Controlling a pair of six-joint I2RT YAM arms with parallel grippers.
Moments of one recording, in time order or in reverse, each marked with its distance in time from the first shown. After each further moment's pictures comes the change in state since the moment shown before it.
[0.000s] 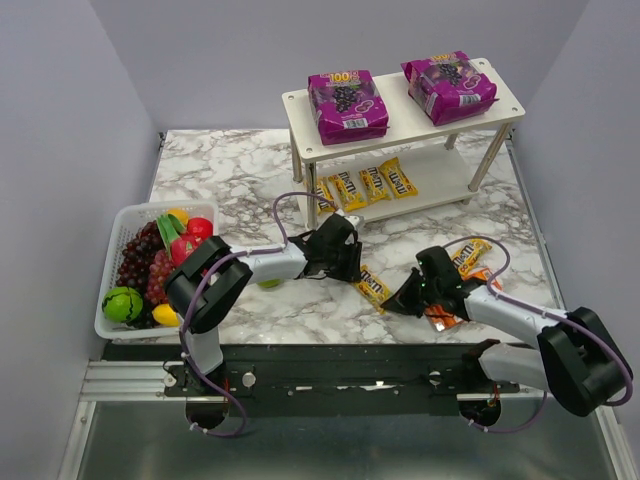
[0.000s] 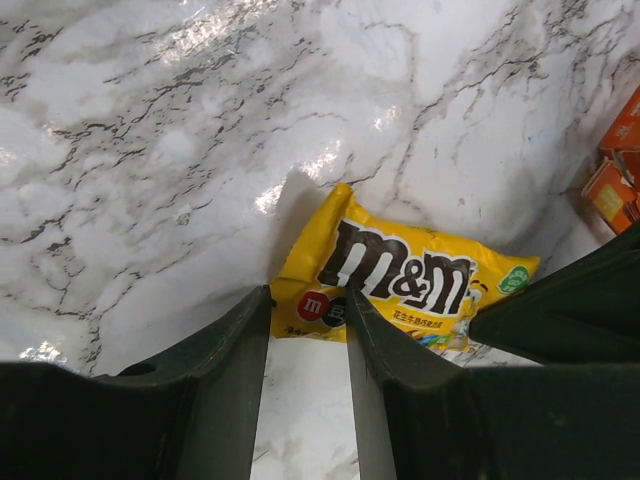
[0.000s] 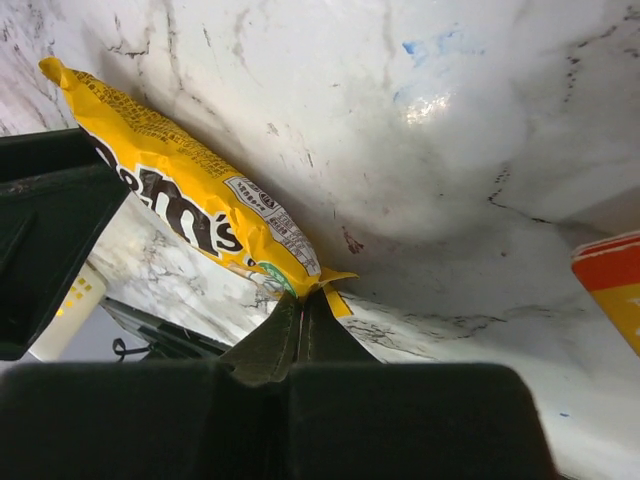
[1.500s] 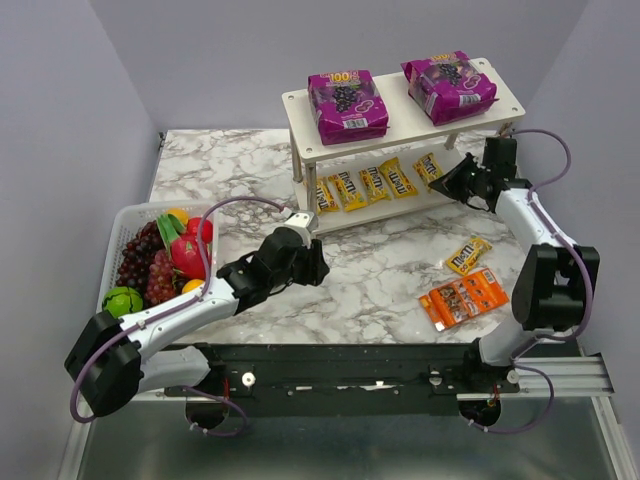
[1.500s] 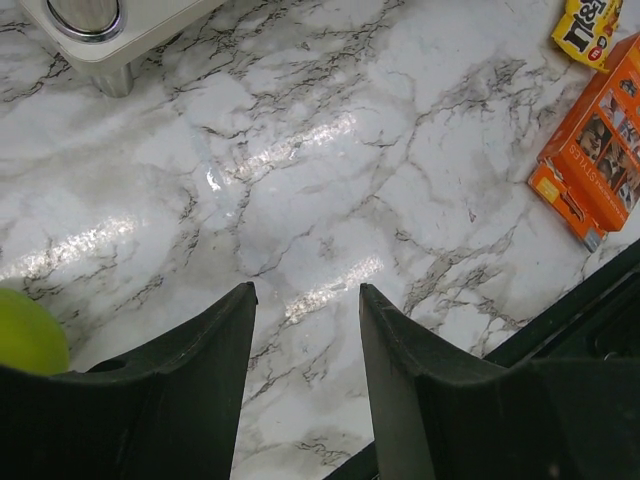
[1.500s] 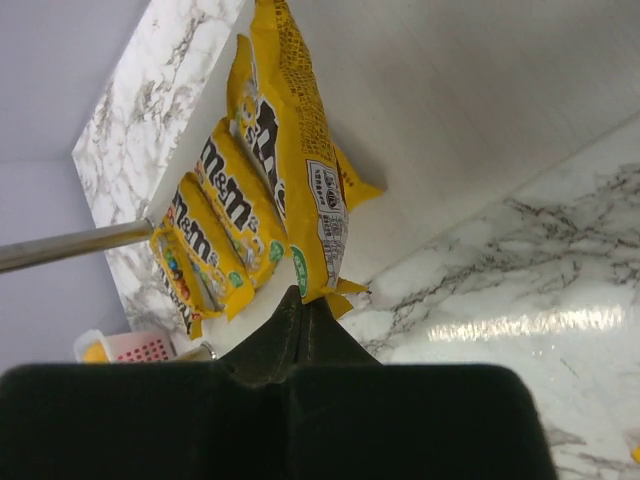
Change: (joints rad) left arm 0.003 -0.654 -0.320 -0.070 -0.232 0.031; right arm -0.550 0.411 0.829 -0.123 -0.109 -0.406
